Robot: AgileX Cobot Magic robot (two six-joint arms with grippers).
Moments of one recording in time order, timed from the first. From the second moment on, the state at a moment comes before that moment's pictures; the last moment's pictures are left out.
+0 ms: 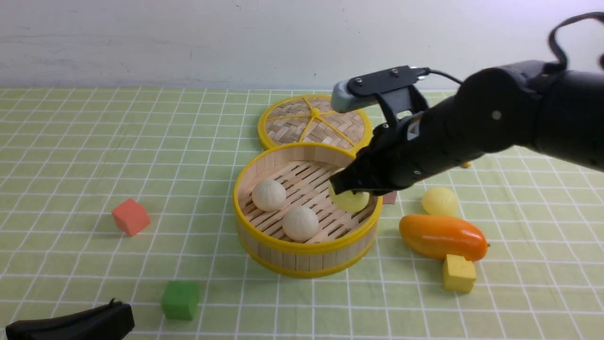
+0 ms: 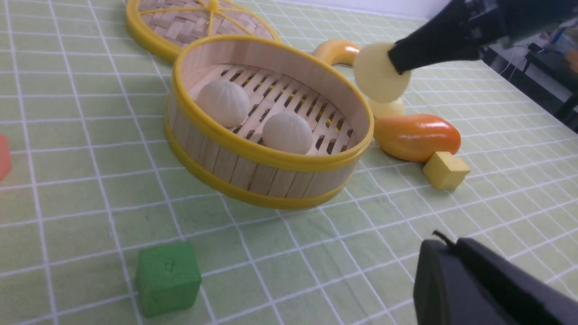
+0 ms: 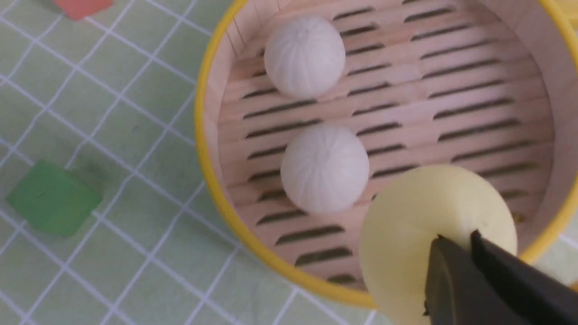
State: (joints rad) right arm 0.53 1.74 -1.36 0.18 0.55 -0.09; left arm -0.55 0.41 -0.26 -0.35 0.17 0.03
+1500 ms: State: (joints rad) right arm 0.20 2.04 -1.53 0.05 0.66 0.08; left arm -0.55 0.41 -0.26 -0.35 0.17 0.03
